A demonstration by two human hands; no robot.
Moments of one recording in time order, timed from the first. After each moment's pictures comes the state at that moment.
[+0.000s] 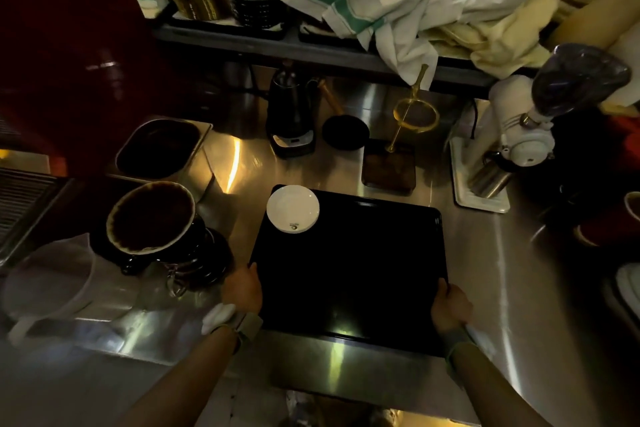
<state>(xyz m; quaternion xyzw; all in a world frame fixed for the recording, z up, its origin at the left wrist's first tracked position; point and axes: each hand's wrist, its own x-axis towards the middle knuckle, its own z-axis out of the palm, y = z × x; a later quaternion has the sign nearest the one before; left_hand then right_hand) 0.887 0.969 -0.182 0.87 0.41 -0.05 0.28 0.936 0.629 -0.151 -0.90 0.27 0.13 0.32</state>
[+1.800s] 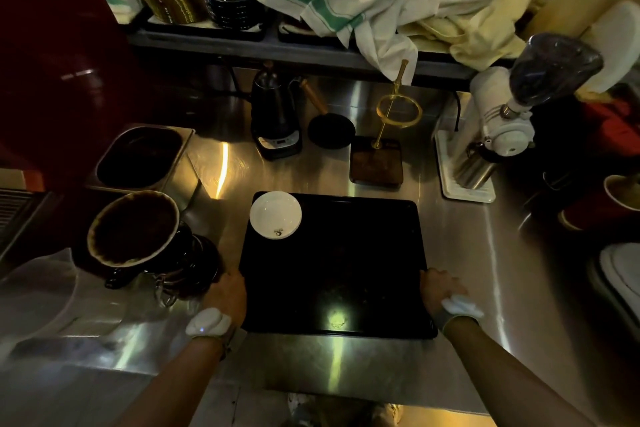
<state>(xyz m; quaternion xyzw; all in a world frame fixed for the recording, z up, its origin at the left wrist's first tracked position) 0.879 0.987 -0.168 0.96 0.24 -0.14 0.03 0.959 0.608 -0.169 -0.97 0.06 0.21 0.06</state>
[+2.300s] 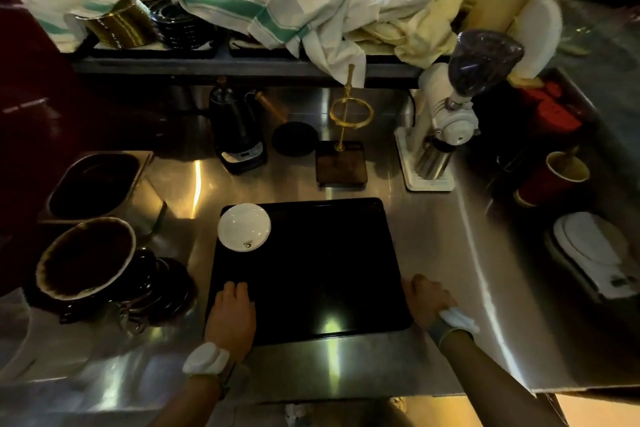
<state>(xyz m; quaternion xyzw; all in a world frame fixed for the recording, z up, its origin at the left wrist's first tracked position) 0.868 0.945 -0.188 0.99 0.07 -0.08 0.12 0.918 0.584 -0.146 -0.96 0.14 0.19 0.15</state>
